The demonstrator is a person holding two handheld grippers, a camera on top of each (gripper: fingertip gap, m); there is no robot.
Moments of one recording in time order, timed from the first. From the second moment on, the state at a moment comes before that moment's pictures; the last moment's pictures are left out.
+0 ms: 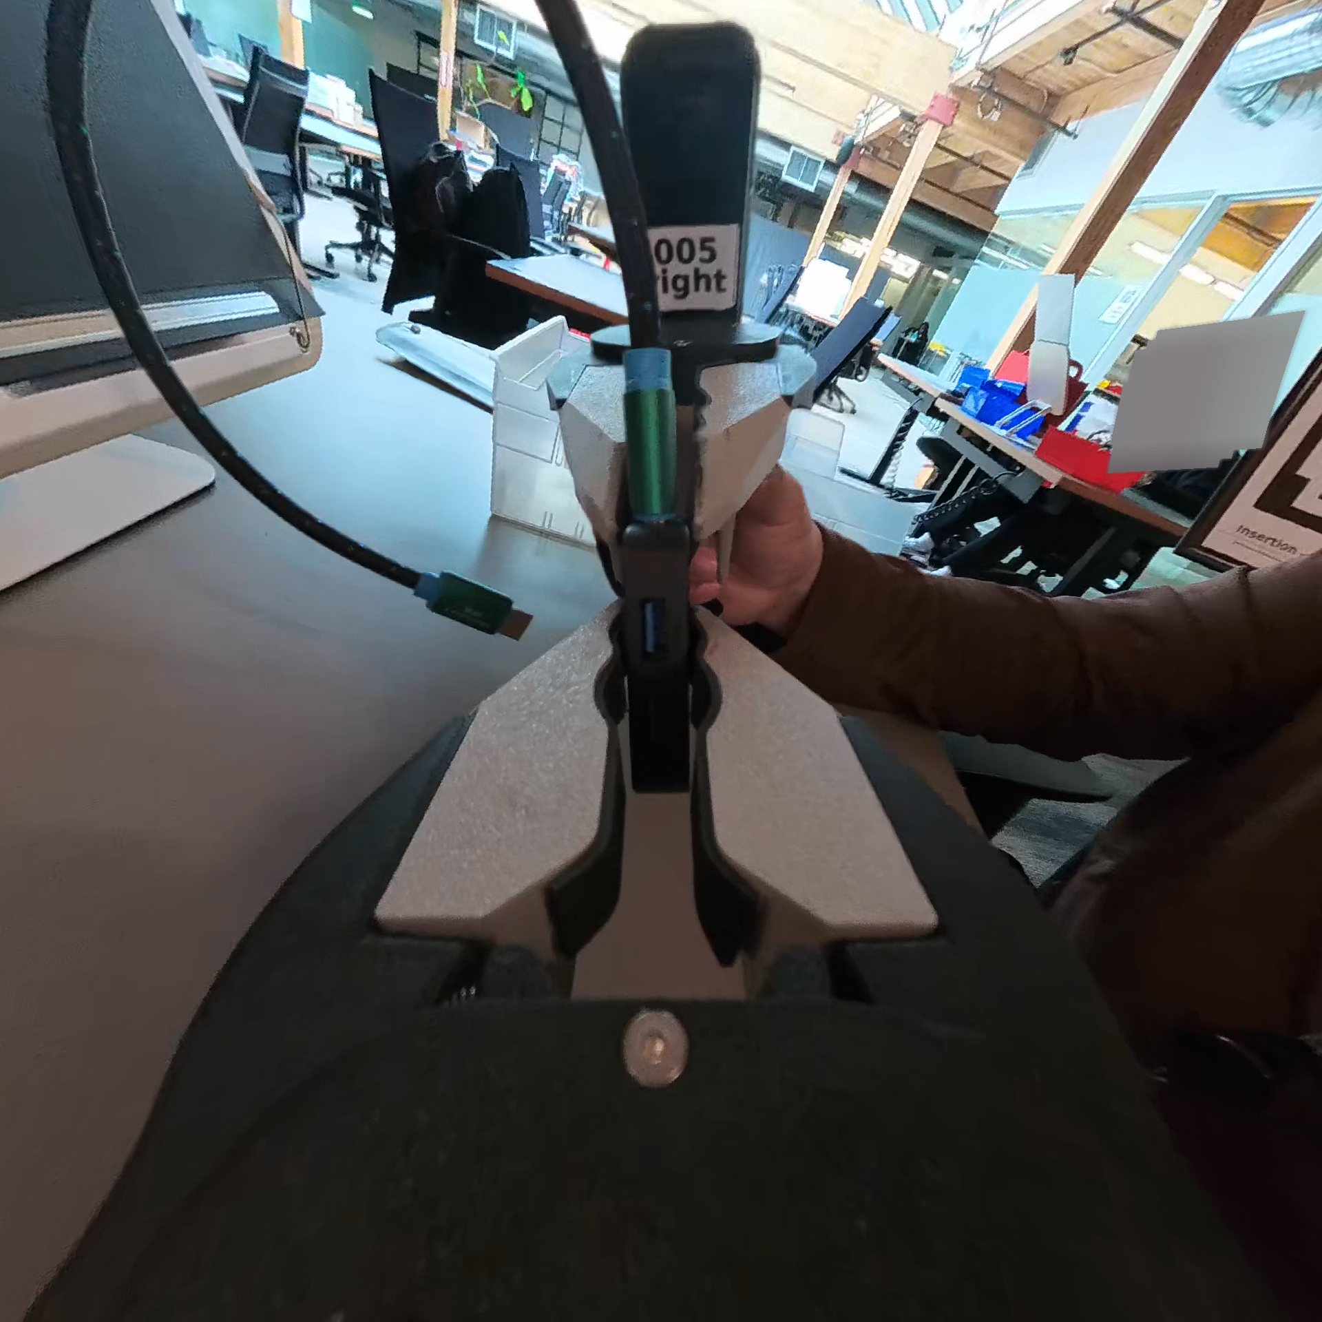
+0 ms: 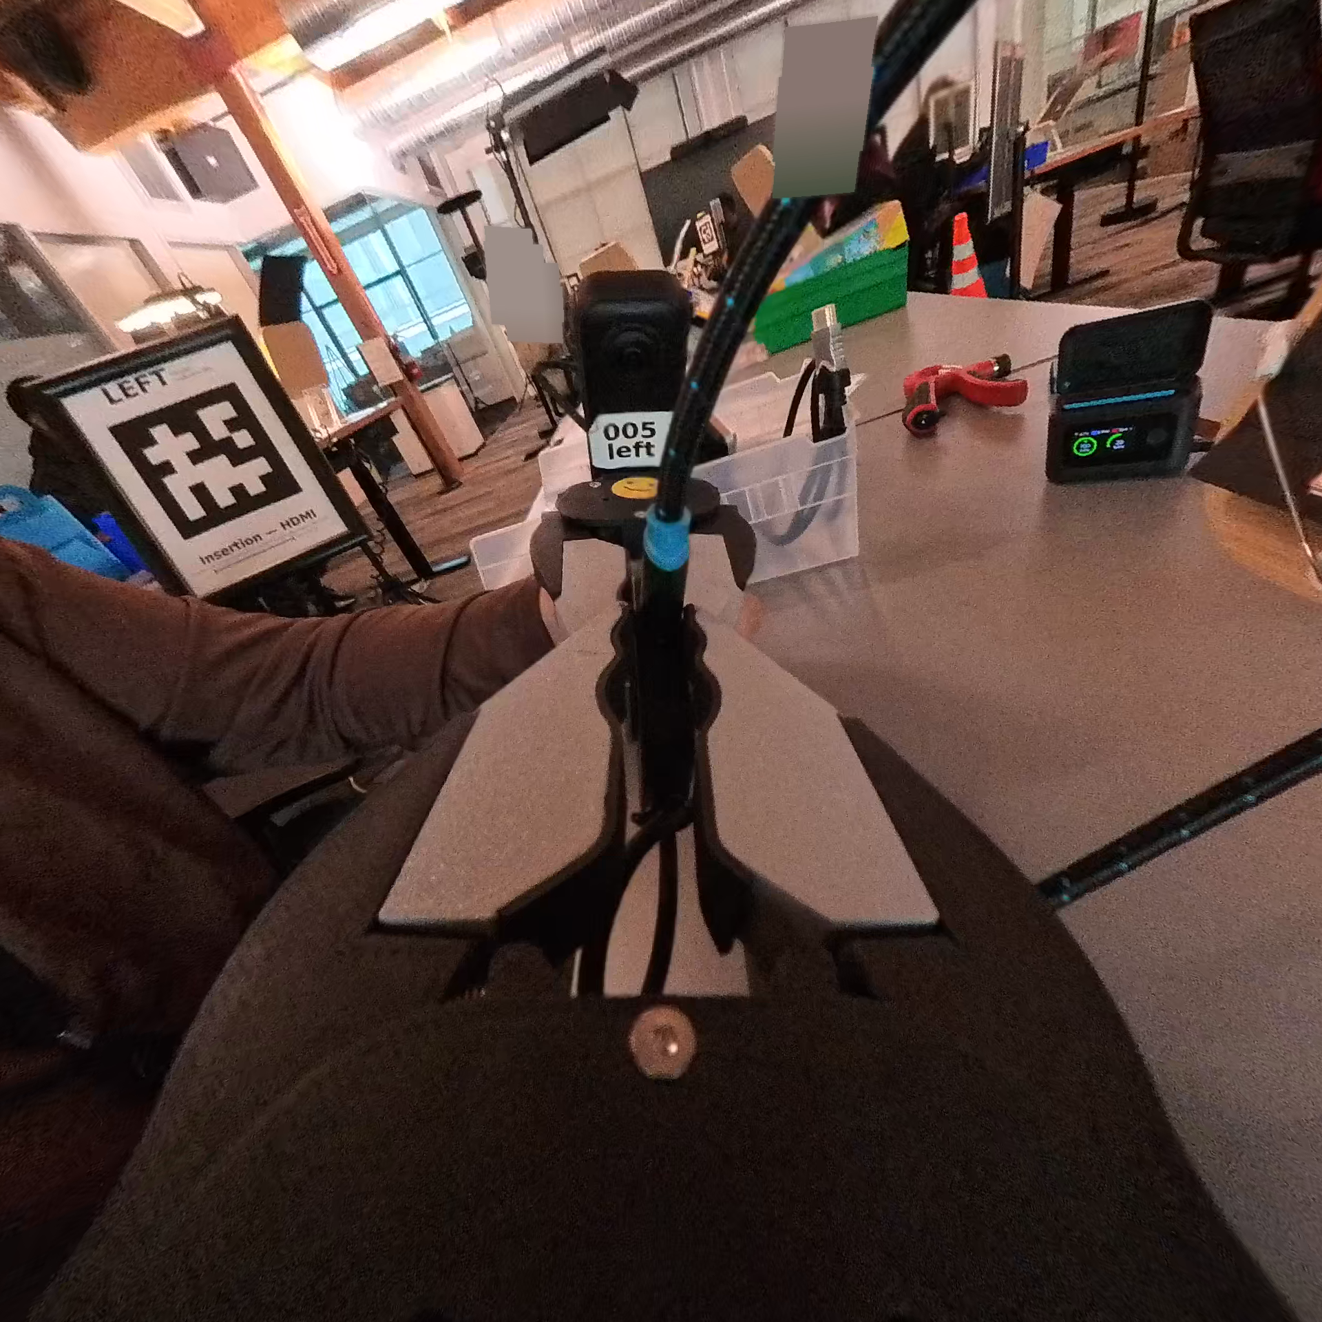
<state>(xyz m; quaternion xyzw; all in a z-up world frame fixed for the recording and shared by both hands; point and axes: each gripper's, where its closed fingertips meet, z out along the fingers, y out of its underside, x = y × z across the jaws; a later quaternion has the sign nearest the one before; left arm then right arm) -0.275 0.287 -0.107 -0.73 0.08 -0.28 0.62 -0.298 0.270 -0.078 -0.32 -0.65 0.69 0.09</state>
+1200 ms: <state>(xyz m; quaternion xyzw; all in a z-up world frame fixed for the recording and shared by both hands) -0.275 0.293 -0.095 -0.70 0.05 -0.30 0.65 -0.296 0.284 -0.066 -0.30 -0.62 0.72 0.11</state>
